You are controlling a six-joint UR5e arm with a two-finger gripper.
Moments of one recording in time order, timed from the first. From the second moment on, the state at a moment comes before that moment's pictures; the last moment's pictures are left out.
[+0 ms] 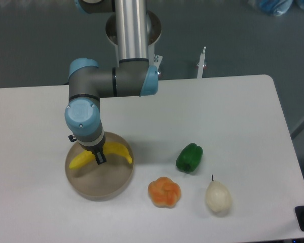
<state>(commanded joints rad) 1.87 -2.06 -1.69 -1.12 1.55 1.21</state>
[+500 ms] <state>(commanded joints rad) 1.88 -1.98 -1.66 -1.12 1.56 1.21</state>
